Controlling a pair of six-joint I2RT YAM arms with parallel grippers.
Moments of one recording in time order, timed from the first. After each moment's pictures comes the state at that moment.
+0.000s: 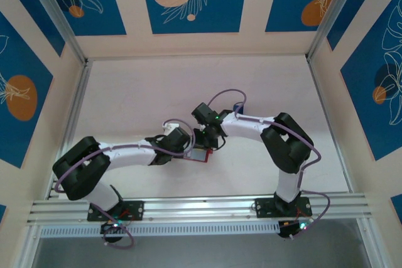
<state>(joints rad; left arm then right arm) -0.88 1.53 0.68 -0.26 -0.36 -0.73 0.80 1.83 1.13 -0.55 -0.29 0.86</state>
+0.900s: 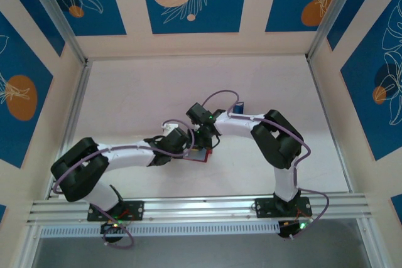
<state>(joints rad) -0.88 1.51 0.66 -0.24 -0.36 -0.73 0.82 1.93 1.20 -0.49 -0.35 0.89</state>
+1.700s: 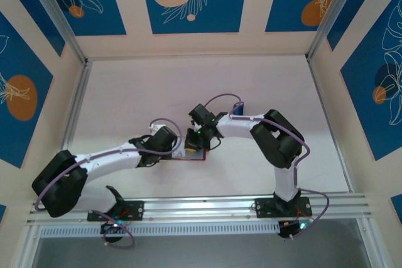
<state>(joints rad) -0.78 1.34 0.61 -0.42 -0.31 -0.72 0.80 1.93 1.13 -0.35 -0.44 0.95</state>
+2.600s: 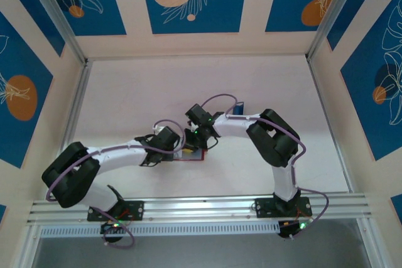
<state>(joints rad) -0.79 1.45 0.62 -0.39 -0.28 -0.67 0.82 1.97 1.18 -0.36 -0.49 0.98</state>
